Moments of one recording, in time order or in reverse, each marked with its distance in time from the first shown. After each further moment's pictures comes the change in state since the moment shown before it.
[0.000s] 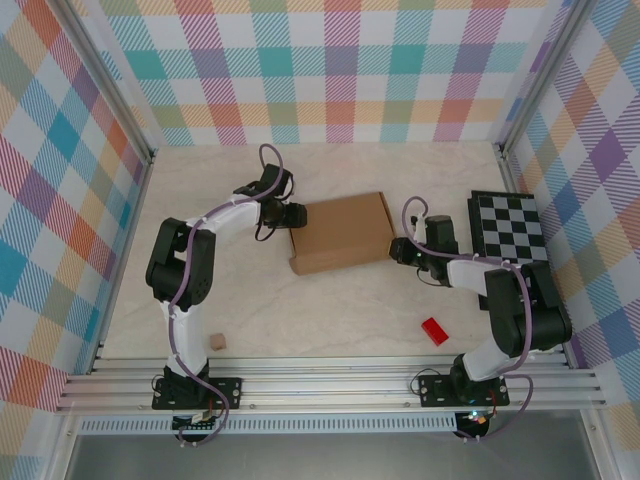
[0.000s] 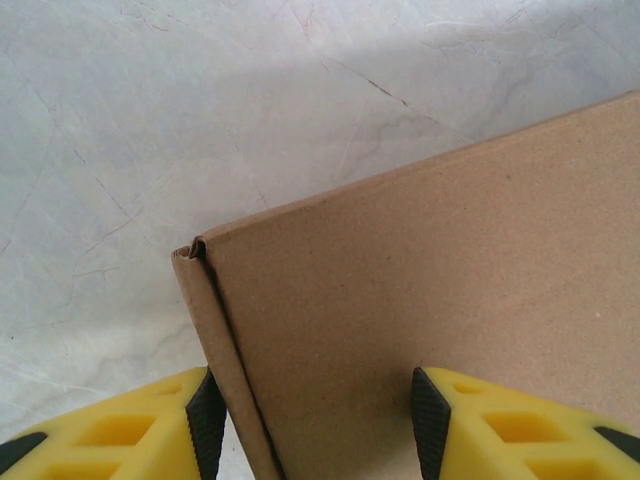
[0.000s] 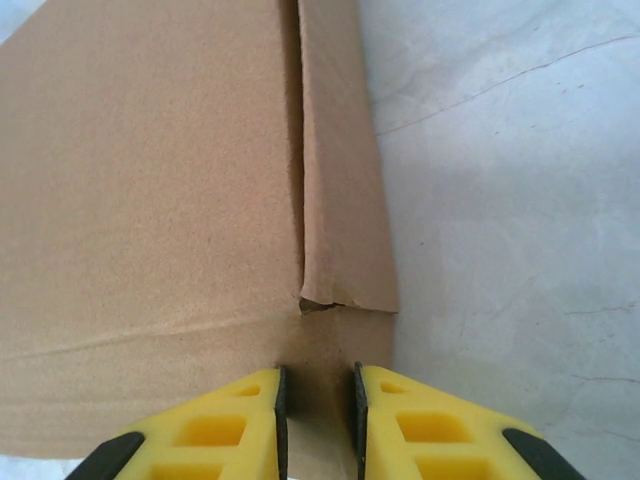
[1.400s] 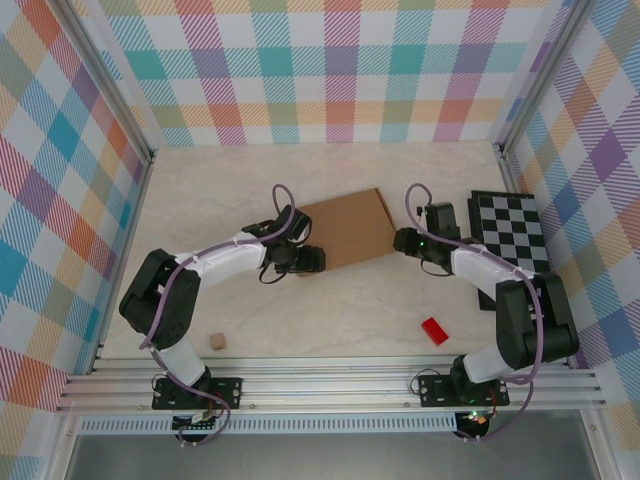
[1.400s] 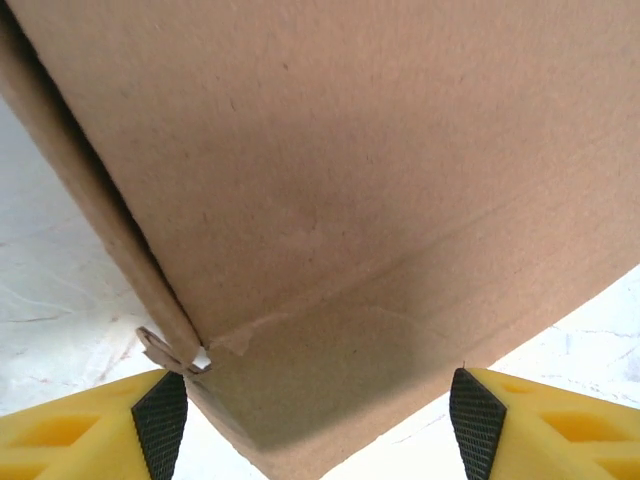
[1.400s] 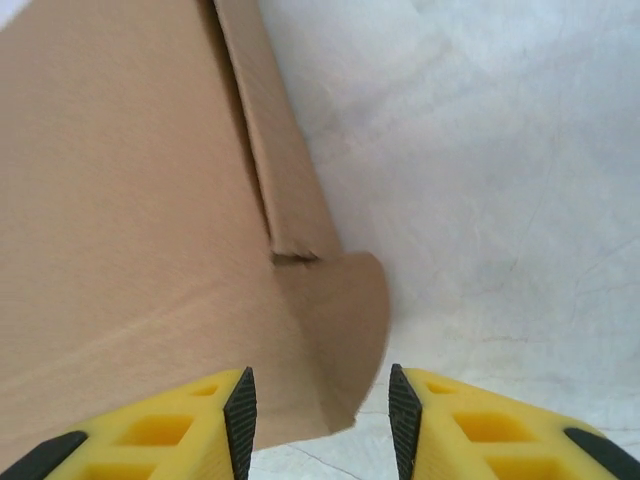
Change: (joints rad) left arm -0.231 -0.294 -0.355 -0.016 0.004 -0.221; right arm 0.005 -0.082 0.177 -0.364 0.142 -0.011
